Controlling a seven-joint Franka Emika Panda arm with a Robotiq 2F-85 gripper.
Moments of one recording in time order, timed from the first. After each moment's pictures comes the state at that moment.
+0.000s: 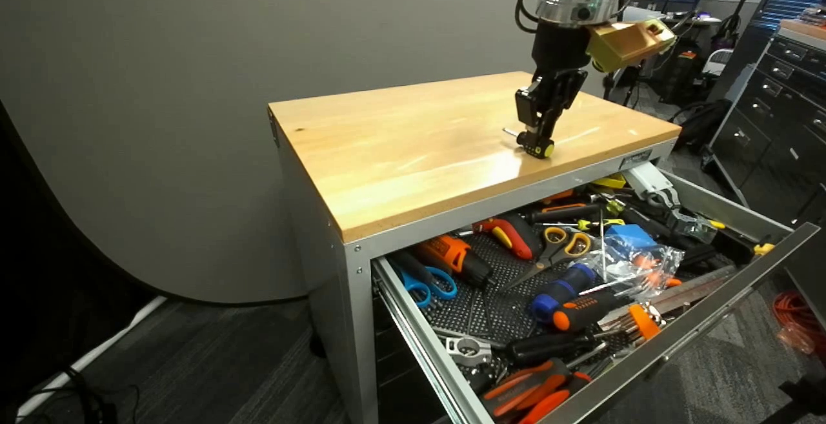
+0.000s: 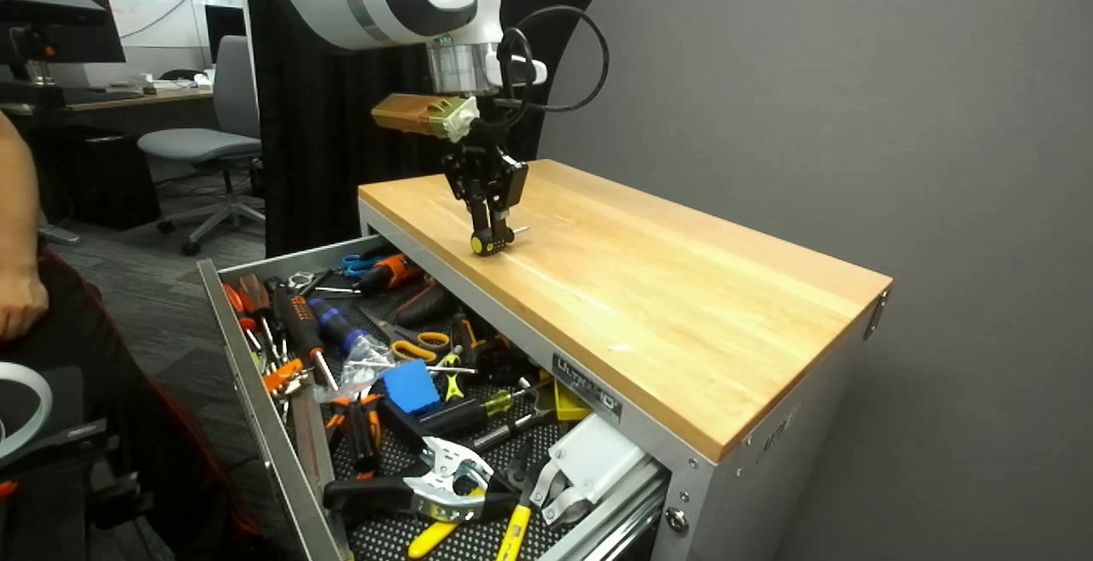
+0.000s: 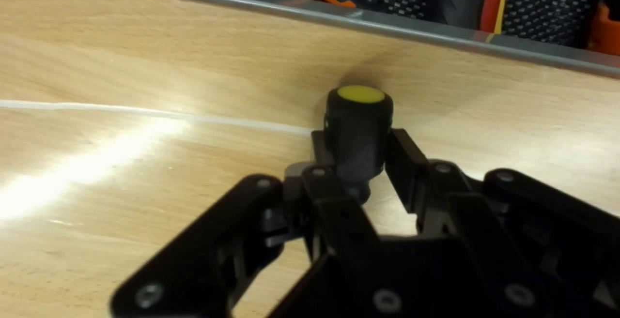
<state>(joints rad) 0.15 0.35 0.02 -1.95 -0.23 2.38 0.15</state>
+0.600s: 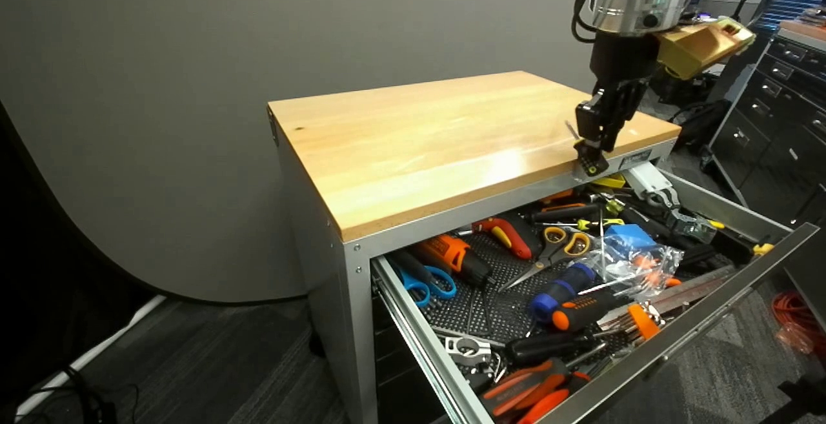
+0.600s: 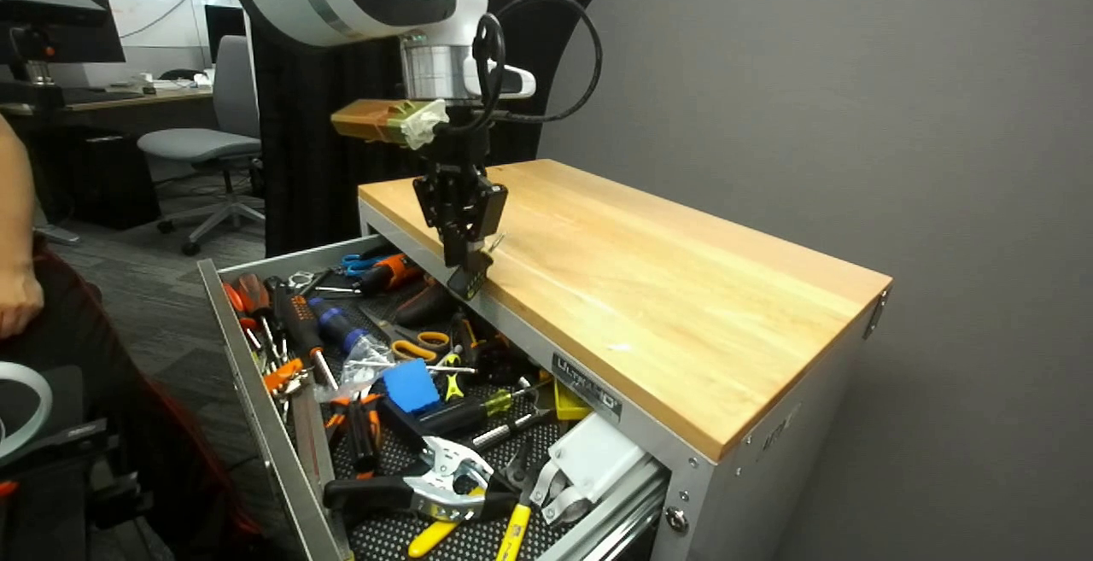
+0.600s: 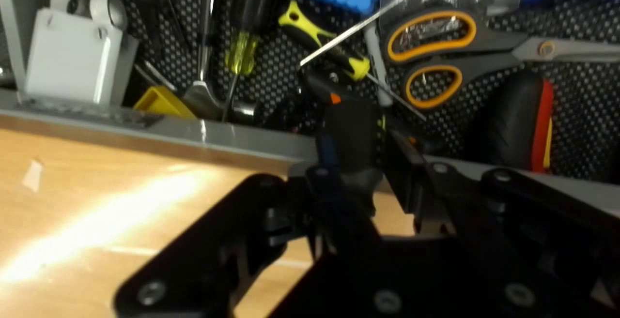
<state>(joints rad) 0.13 0.21 -0.01 -2.15 -0.26 2.33 0.15</state>
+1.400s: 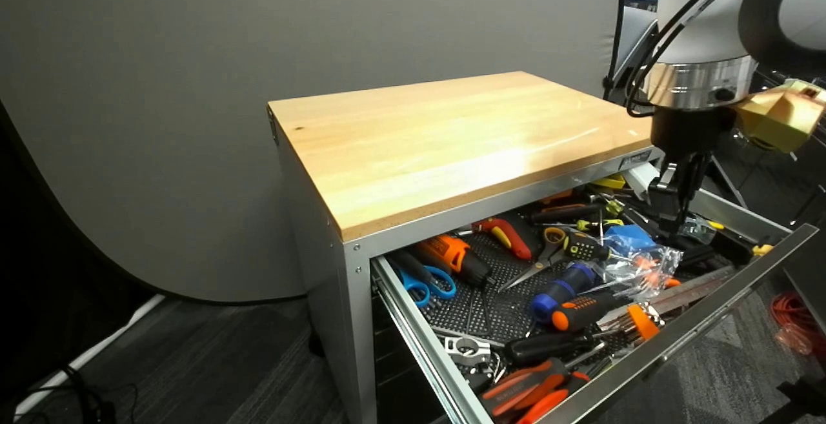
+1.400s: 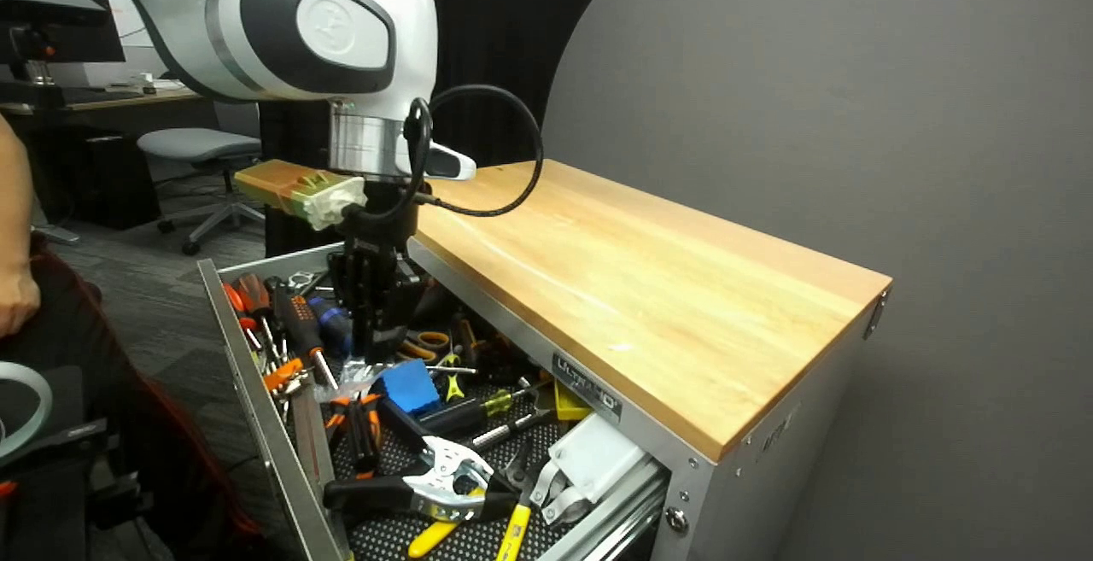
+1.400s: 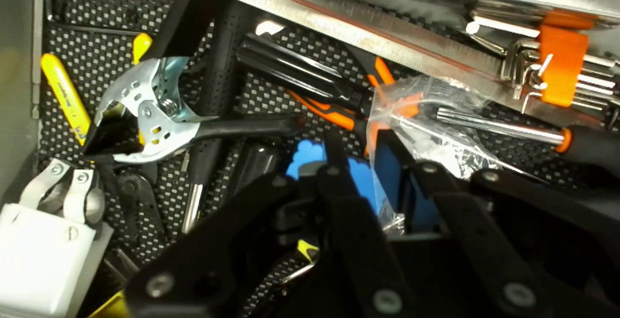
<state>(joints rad) 0.09 0.14 -0.01 -2.40 -0.25 2.32 0.07</state>
